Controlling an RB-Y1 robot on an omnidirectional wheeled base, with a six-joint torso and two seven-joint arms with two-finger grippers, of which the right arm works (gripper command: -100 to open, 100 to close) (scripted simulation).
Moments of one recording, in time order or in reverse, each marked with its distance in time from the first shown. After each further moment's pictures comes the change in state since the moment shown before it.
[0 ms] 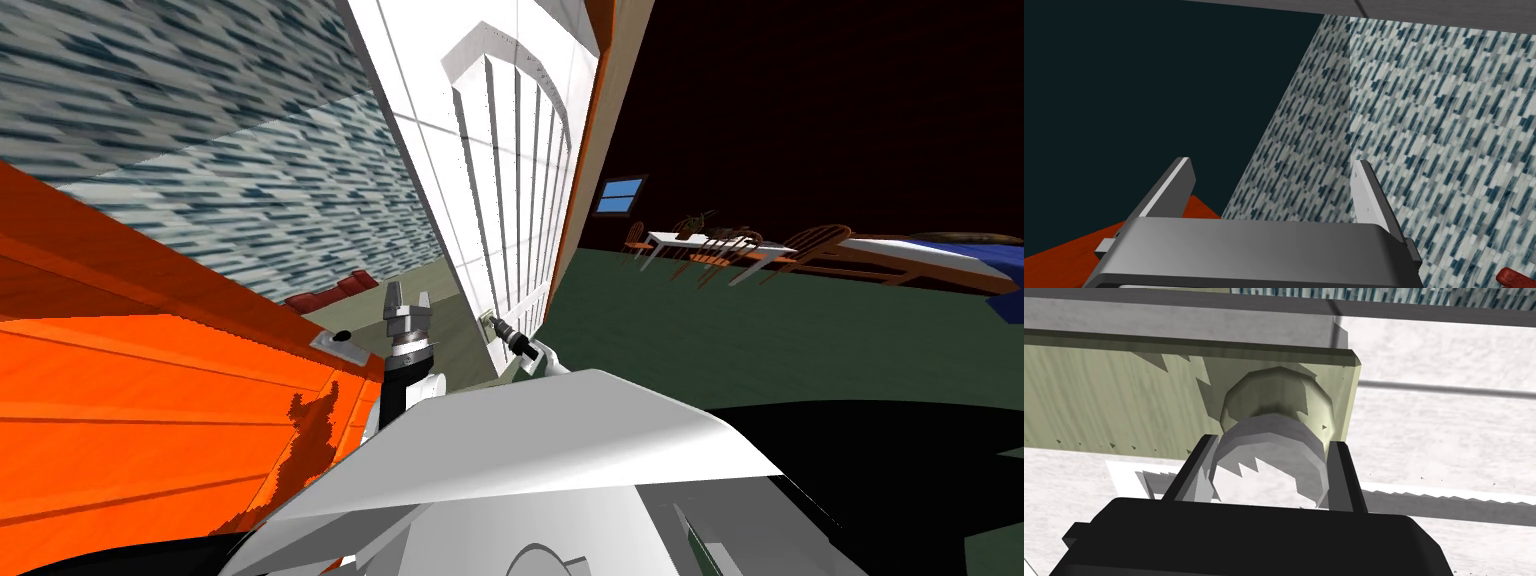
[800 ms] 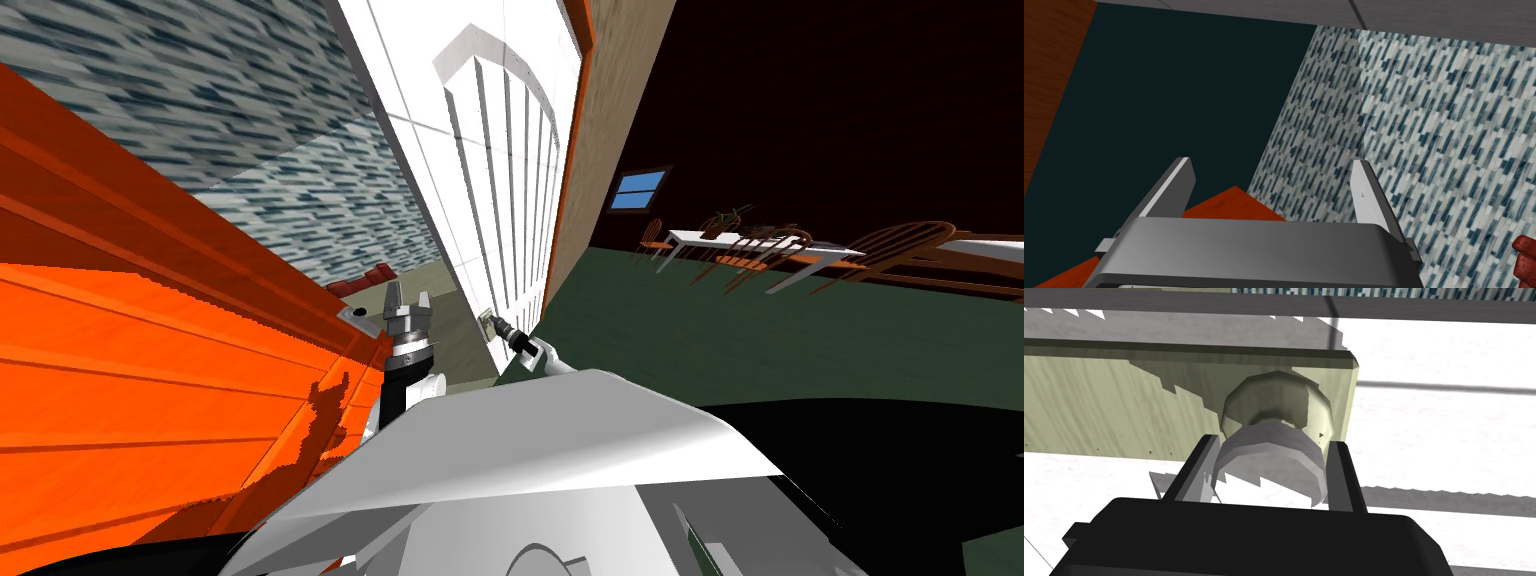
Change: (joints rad) arm -0.054 -0.027 0.039 0.028 -0.079 -0.003 0.009
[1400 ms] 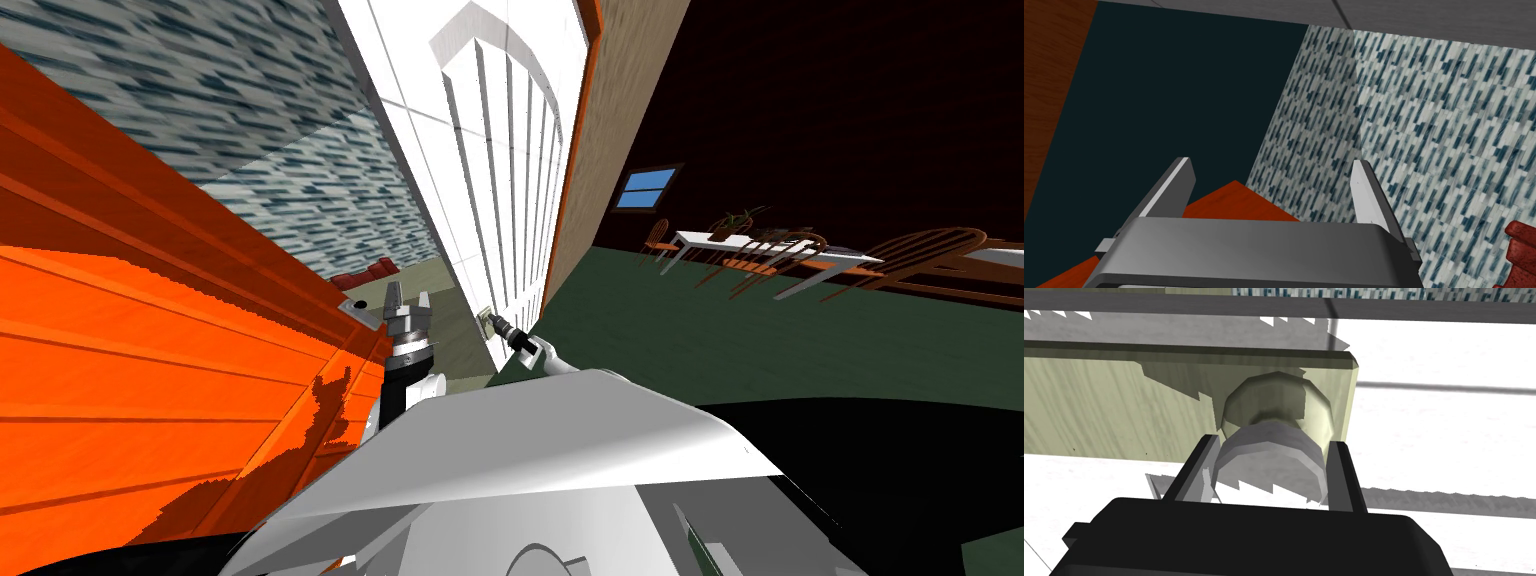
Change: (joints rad) arm -0.020 0.002 0.004 0.002 -0.017 -0.009 0.004
